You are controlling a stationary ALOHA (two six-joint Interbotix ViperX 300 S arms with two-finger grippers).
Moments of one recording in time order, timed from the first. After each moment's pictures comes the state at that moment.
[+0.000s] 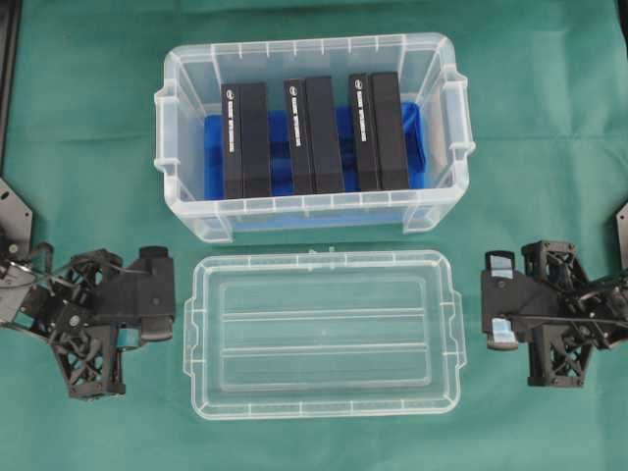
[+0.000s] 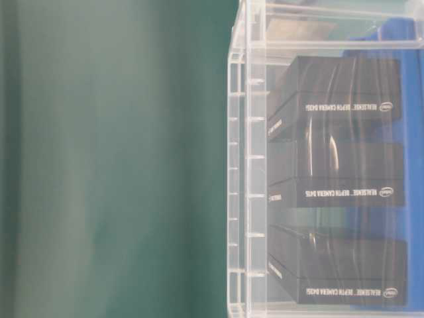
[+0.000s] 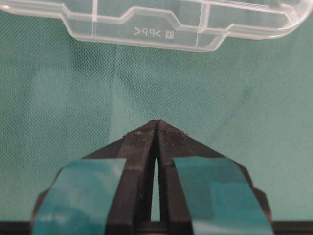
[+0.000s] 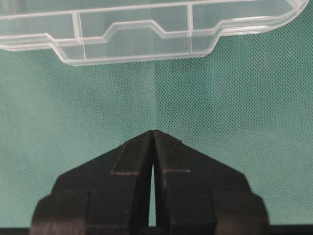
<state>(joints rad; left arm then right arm) -0.40 -0.27 0.93 0.01 0.49 -0.58 0.43 -0.26 0.95 -0.25 0.50 0.84</state>
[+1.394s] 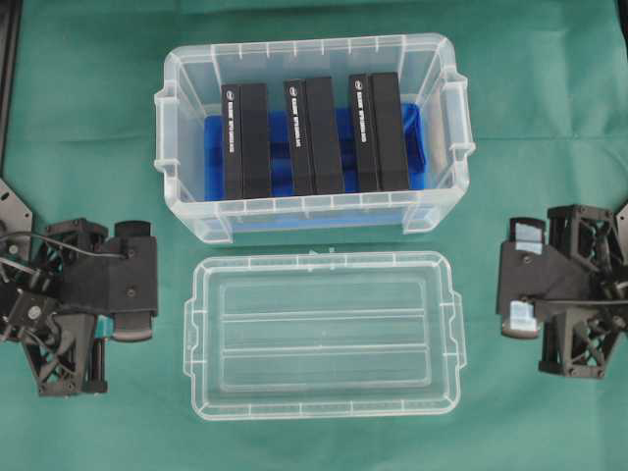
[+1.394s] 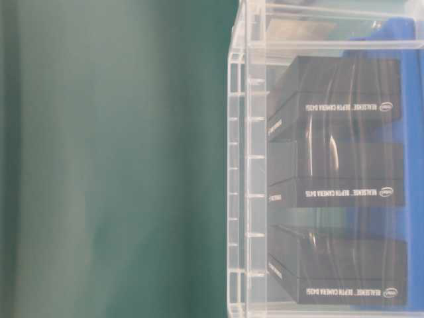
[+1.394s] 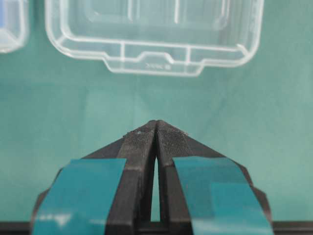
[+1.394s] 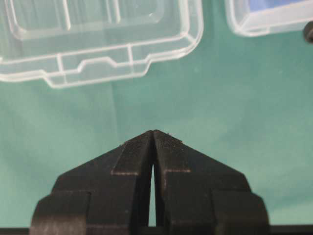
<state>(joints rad) -0.40 -0.43 0.65 0.14 0.91 -0.58 0.44 -0.42 0.68 -0.34 0.98 0.83</state>
